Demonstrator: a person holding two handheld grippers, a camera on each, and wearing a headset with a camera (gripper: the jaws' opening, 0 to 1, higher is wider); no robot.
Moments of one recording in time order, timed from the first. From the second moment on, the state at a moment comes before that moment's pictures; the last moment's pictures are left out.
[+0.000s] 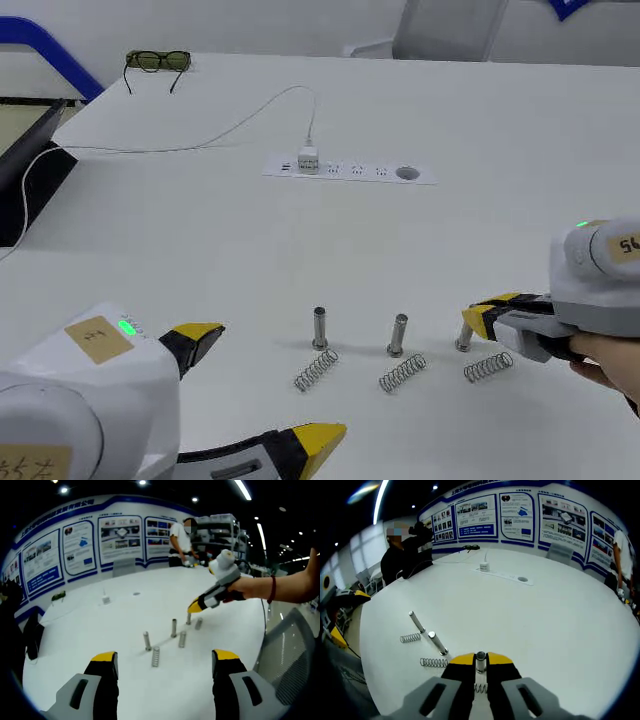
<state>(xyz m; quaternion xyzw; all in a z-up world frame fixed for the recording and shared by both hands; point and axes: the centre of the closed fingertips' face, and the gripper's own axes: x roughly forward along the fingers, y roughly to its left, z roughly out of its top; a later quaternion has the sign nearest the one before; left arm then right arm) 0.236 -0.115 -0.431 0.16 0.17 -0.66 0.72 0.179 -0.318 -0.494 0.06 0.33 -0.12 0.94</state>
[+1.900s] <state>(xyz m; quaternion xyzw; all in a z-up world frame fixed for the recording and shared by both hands) 0.260 -0.130 -0.468 0.22 0.19 -0.65 0.70 0.167 -0.295 -0.462 0.05 0.27 -0.08 0.96</state>
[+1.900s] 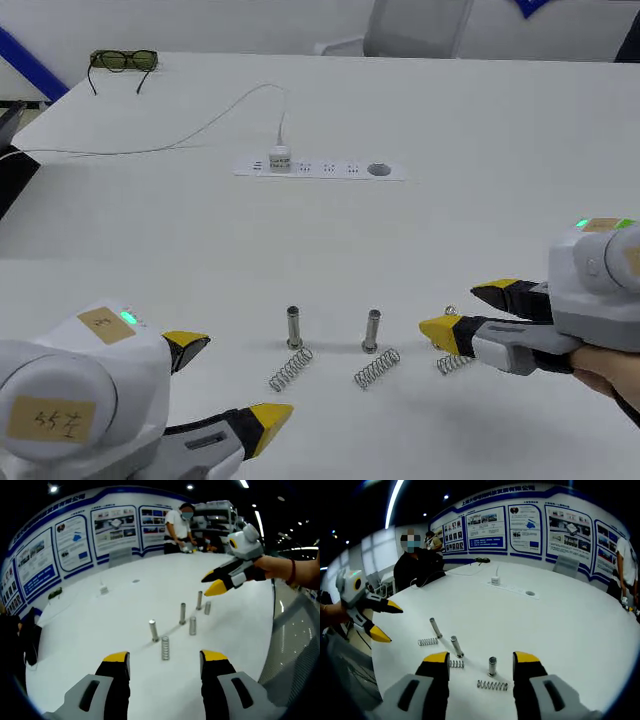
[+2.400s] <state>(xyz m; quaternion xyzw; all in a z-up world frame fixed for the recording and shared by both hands) 0.262 -0.151 -0.493 0.22 0.21 -0.66 0.68 0.158 -0.278 -0.455 0.05 0.25 -0.06 0.96</state>
